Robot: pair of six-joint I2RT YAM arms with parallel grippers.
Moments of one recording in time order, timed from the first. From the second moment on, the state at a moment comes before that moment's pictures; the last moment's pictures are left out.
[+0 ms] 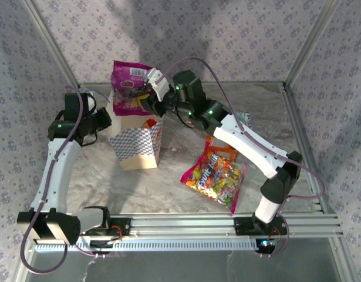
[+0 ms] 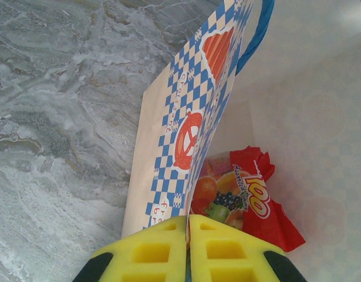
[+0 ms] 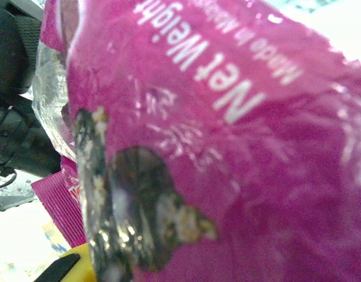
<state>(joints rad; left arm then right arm) -0.05 1.19 1.29 -0.87 0.12 -0.42 0.85 1.72 1.85 -0.32 -0.23 -0.09</state>
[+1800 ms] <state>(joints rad) -0.05 1.19 1.29 -0.87 0.11 -0.41 0.87 1.99 2.18 -0.79 -0.09 -0.07</state>
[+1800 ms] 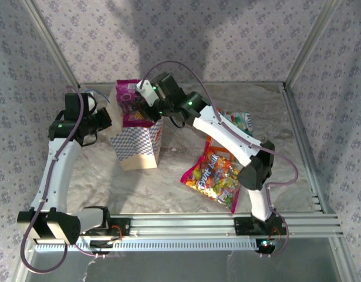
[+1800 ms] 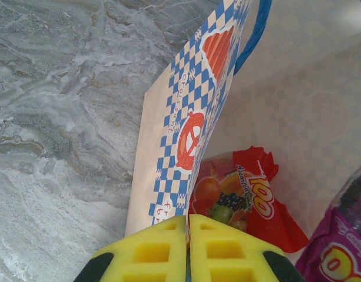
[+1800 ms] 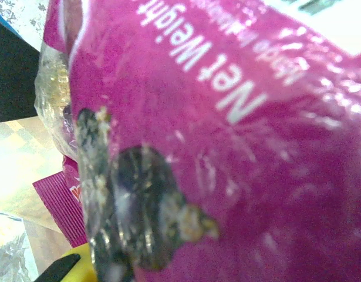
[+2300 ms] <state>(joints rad) -0.05 1.19 1.29 -0.87 0.11 -0.41 0.87 2.03 2.26 -0.85 -0.09 -0.05</state>
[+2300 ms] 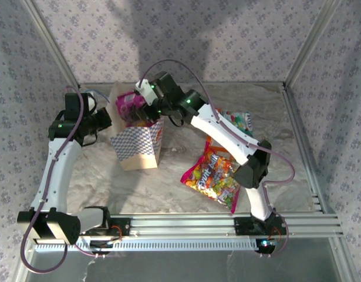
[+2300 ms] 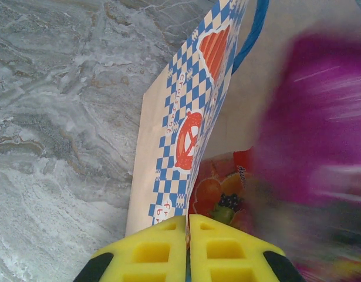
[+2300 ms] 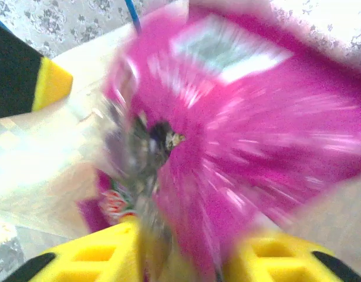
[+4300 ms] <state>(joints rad) -0.04 1.24 1.32 -0.88 0.12 -0.41 0.43 1.45 1.34 -1.06 -0.03 0.23</state>
